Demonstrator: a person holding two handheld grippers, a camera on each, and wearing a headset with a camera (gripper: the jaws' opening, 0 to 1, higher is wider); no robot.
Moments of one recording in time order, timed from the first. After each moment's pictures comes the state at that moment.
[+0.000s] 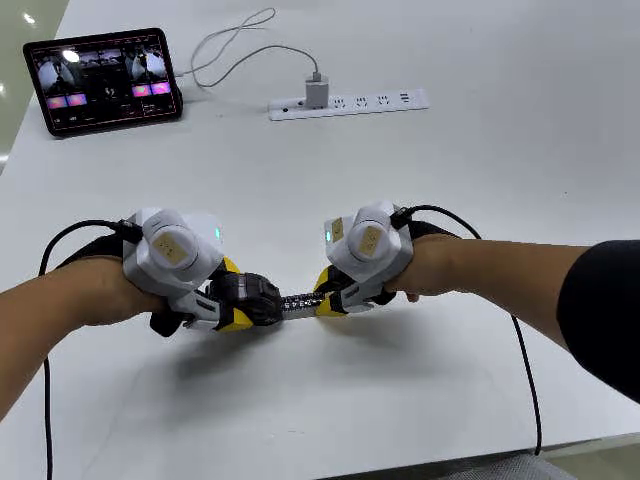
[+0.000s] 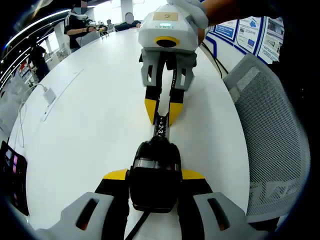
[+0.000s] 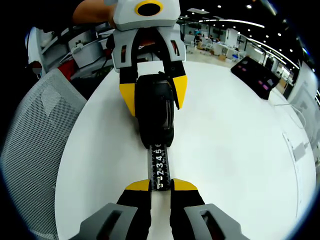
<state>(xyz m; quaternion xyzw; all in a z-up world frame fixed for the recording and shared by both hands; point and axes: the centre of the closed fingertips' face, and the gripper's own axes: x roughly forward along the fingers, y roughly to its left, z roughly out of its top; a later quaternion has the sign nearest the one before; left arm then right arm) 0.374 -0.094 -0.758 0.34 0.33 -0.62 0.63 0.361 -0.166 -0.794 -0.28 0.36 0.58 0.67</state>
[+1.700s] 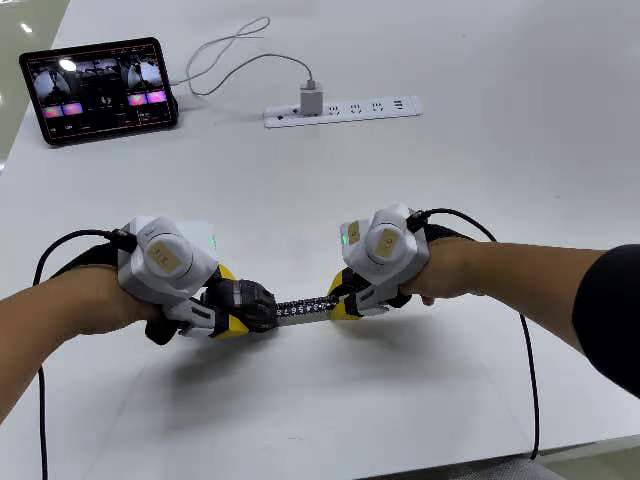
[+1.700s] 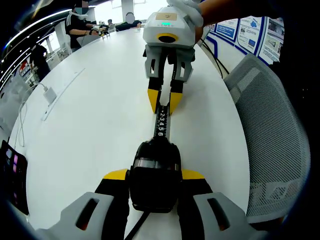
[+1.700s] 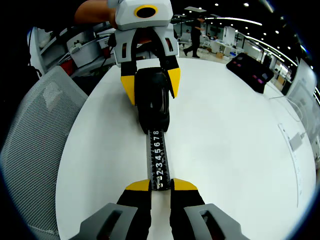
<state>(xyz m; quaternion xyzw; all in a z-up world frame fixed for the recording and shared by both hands) 0.374 -0.095 -0.757 0.34 0.33 -0.62 0.63 0.359 -0.192 -0.794 -0.28 0.36 0.57 0.68</state>
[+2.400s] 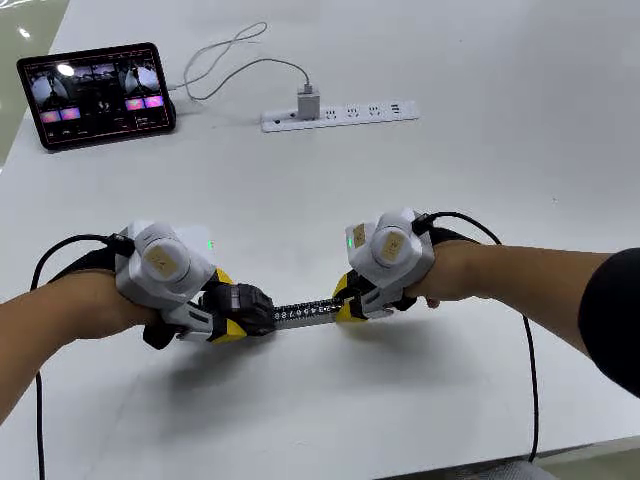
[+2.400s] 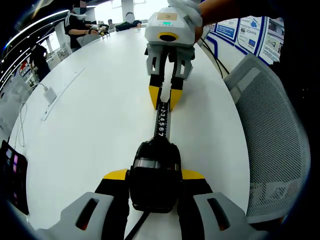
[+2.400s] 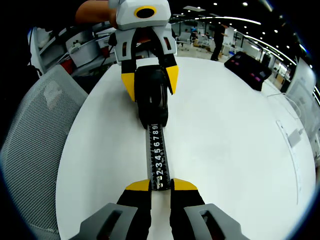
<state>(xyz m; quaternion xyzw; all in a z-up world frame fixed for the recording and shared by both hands) 0.375 -0.095 -0.758 0.34 0.33 -0.62 0.63 0.356 -0.201 -0.794 -0.28 0.37 0.57 0.68</state>
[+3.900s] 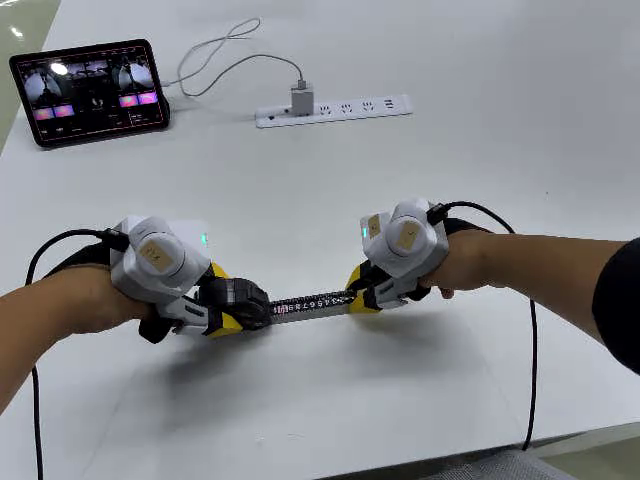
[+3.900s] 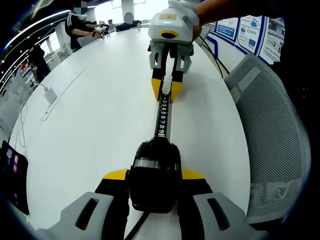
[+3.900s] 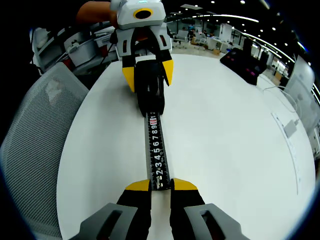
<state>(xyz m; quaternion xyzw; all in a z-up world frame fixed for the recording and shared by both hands) 0.373 -0.096 -0.758 0.34 0.33 -0.62 0.63 0.352 -0.228 -0.794 -0.28 0.38 0.56 0.68</state>
